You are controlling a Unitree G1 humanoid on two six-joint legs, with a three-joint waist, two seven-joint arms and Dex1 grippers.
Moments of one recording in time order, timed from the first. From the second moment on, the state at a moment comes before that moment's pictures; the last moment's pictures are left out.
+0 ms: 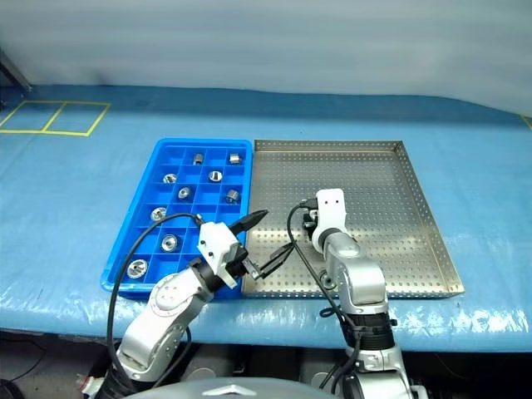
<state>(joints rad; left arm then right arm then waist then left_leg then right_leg) 0.06 0.17 -0.34 -0.45 -0.20 0.20 -0.43 -0.25 -0.05 0.01 -0.20 0.10 0.88 0.04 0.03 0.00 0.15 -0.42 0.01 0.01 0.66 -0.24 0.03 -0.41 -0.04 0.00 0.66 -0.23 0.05</state>
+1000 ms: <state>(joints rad) 0.30 0.08 -0.13 -0.59 -0.04 0.14 -0.06 -0.53 0.02 0.24 -0.04 0.13 0.83 0.25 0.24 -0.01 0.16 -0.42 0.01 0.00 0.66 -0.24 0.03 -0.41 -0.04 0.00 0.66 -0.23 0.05</state>
